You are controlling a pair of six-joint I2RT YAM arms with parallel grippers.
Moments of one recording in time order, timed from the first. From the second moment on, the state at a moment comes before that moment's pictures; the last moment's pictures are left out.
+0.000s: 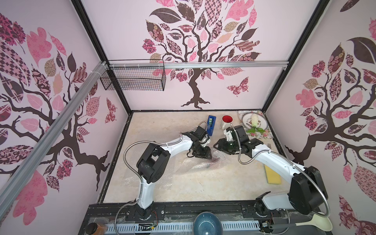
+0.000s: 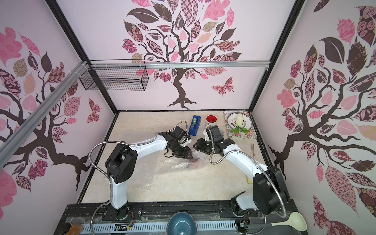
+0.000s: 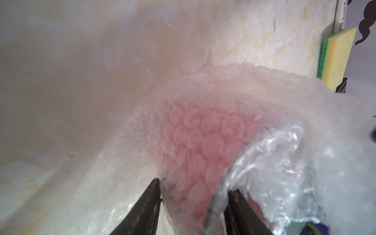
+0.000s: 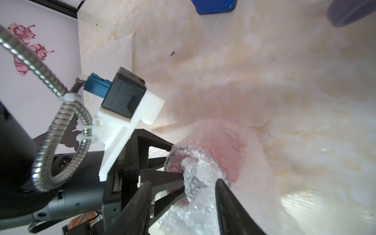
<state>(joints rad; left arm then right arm) -0.71 1.99 1.45 -0.66 0.47 -0.34 0.42 1.36 0.96 -0.46 -0.32 0.71</state>
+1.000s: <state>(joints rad) -0.71 2.00 1.45 -0.66 0.48 -0.34 0.30 1.34 0.90 -0.53 -0.14 0.50</state>
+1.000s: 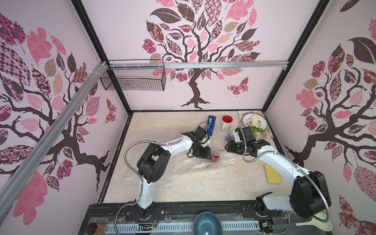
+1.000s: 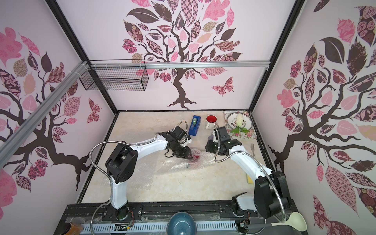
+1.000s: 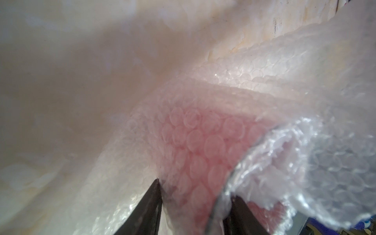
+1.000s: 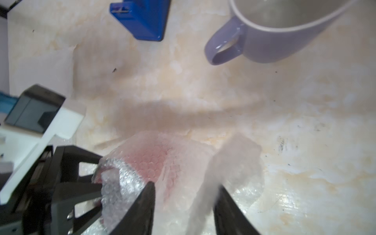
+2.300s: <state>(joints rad) -0.66 1.98 1.45 -0.59 0.53 -0.44 0.49 1.24 0.64 -0.14 -0.43 0.63</state>
